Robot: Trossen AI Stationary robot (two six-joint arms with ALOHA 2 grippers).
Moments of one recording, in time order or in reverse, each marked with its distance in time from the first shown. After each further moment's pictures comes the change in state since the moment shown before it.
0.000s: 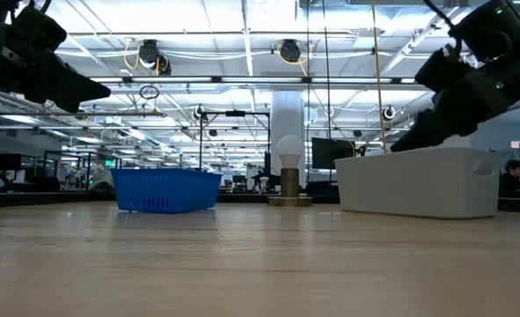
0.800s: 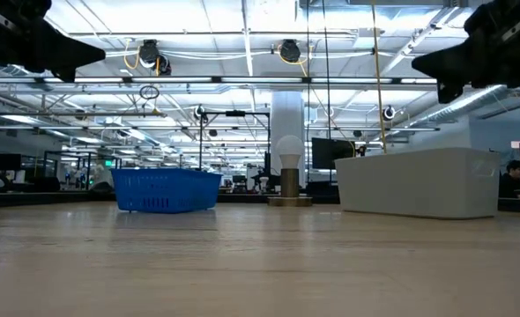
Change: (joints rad) left arm 0.000 -0.076 0.105 -0.045 -0.025 0.130; right arm 0.000 -0.601 -0.096 0.065 -0.109 -0.028
